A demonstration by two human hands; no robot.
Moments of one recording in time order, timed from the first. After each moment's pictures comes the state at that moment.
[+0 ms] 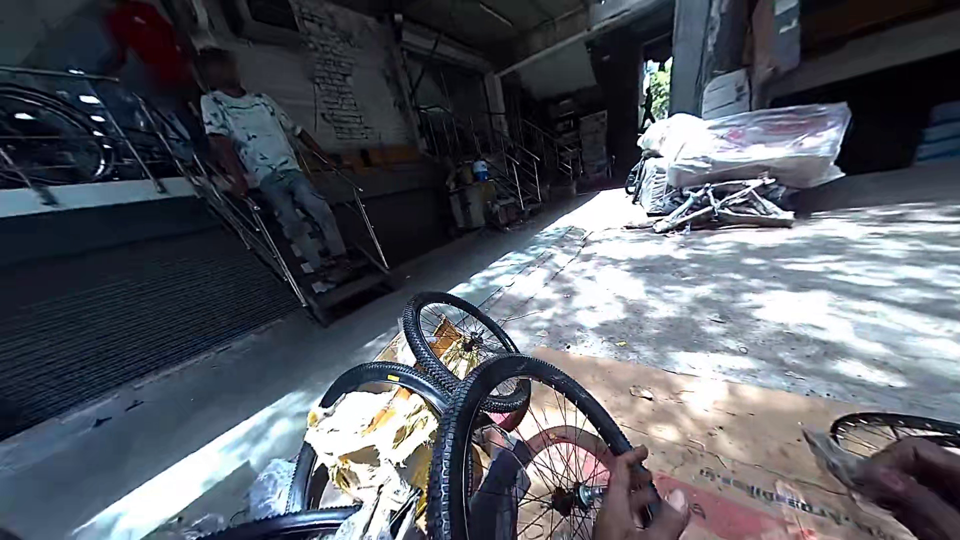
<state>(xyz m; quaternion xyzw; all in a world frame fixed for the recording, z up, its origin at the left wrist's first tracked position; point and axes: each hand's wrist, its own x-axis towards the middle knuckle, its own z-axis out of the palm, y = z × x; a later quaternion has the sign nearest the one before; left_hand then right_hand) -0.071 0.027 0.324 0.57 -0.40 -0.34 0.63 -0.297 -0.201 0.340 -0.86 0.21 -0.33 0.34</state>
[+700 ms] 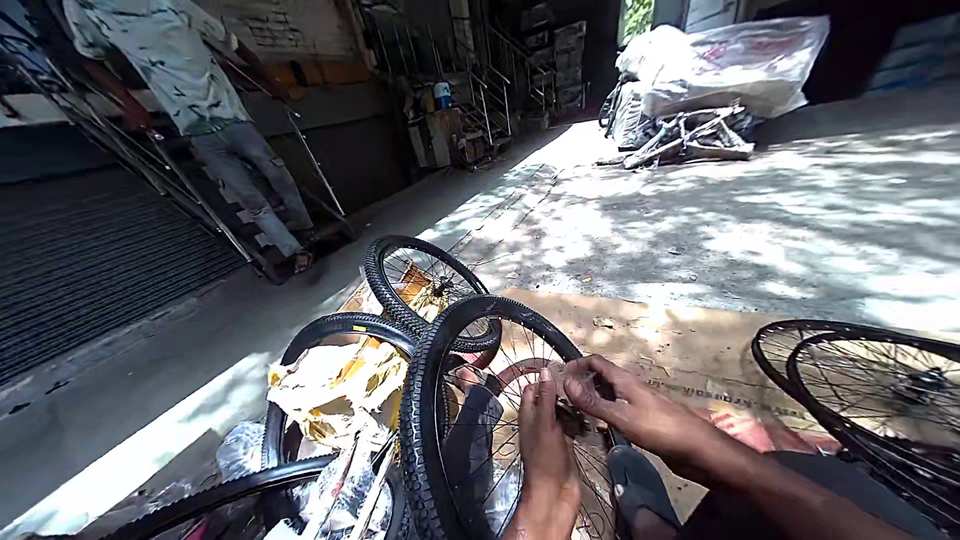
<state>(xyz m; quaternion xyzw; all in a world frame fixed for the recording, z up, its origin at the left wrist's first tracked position) -0.056 0.019 0.292 0.45 -0.10 -0.31 0.83 -0.142 -0.082 0.339 -0.79 0.21 -0.11 0.56</state>
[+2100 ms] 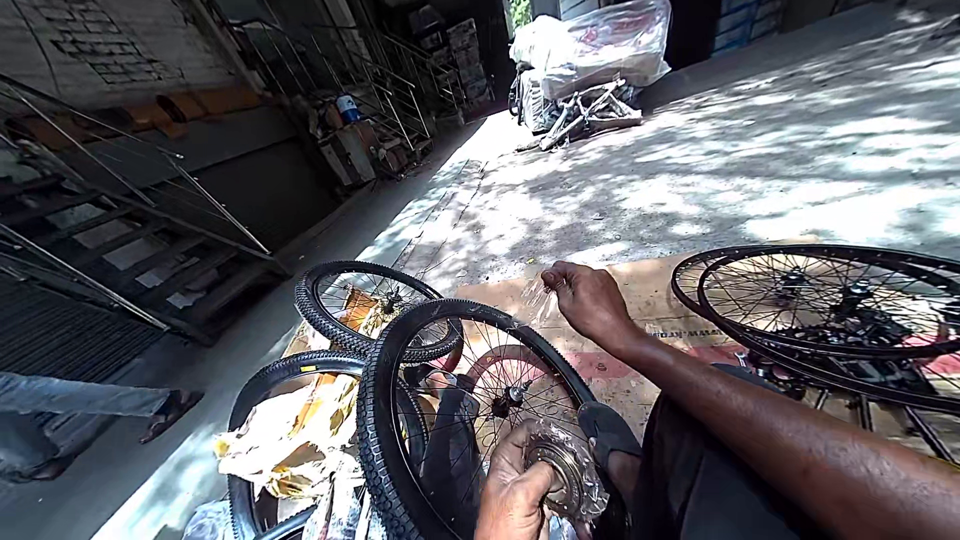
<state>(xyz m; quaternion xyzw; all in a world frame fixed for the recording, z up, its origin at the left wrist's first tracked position) -0.094 0.101 0.314 0.46 -0.21 -0.49 0.72 -0.136 -0.148 0.358 -0.83 0.33 -0.39 0.25</state>
